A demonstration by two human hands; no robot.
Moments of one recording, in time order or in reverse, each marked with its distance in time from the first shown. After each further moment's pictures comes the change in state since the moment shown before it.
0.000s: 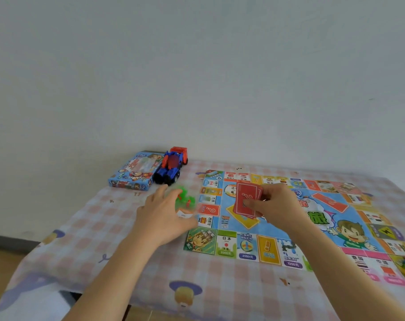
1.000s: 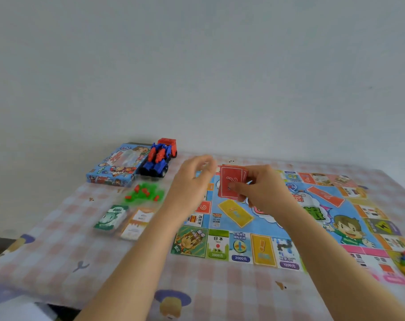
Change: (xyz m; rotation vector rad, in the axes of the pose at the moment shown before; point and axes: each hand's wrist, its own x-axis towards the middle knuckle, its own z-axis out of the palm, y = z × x) left_hand 0.027 0.067 -0.003 -0.749 0.114 0.218; right_hand 0.017 -0.016 0.004 0.082 -0.035 -0.130
